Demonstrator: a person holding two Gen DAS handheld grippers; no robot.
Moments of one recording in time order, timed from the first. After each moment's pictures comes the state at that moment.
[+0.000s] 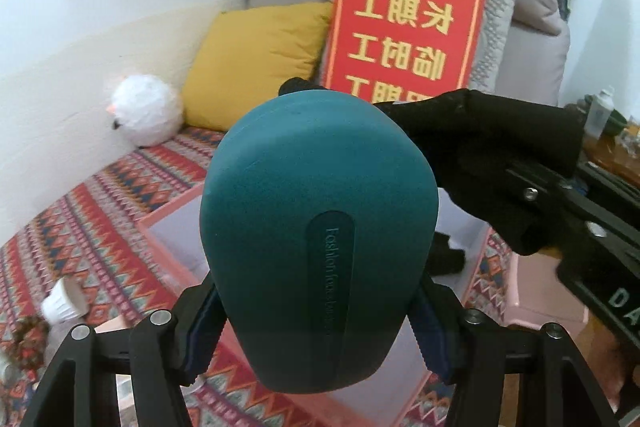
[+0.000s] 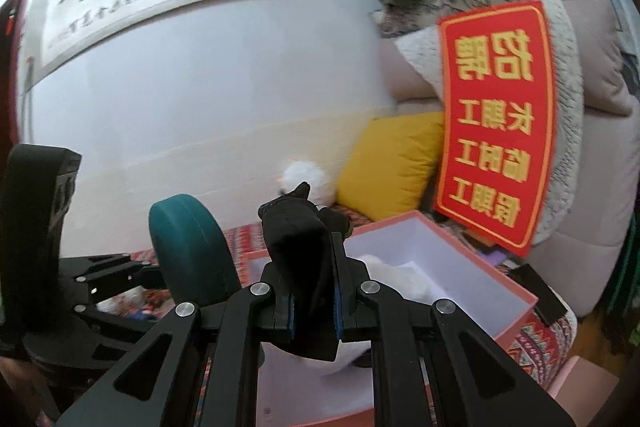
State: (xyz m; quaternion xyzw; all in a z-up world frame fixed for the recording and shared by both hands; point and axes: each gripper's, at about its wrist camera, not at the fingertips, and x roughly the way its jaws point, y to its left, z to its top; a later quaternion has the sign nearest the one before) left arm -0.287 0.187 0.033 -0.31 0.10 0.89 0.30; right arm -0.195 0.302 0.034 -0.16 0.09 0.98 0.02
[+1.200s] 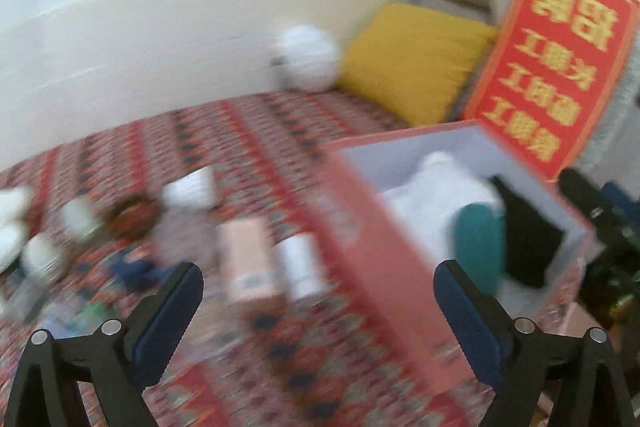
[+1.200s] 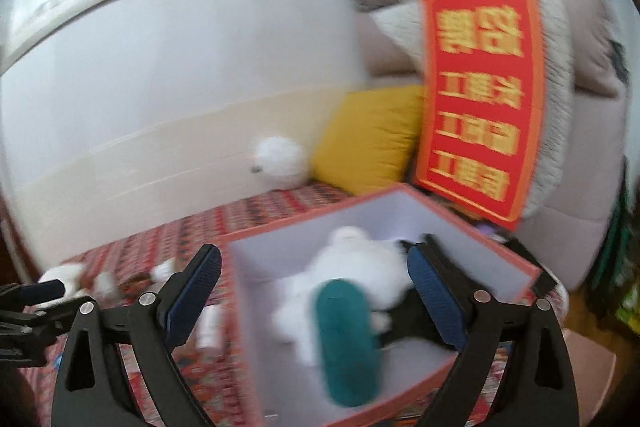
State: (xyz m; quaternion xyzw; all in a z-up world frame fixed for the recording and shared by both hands) left arm -0.256 0.038 0.022 -0.35 -0.03 0.93 0.10; right arm -0.225 0.258 0.025 -0.20 0.08 0.98 0.03
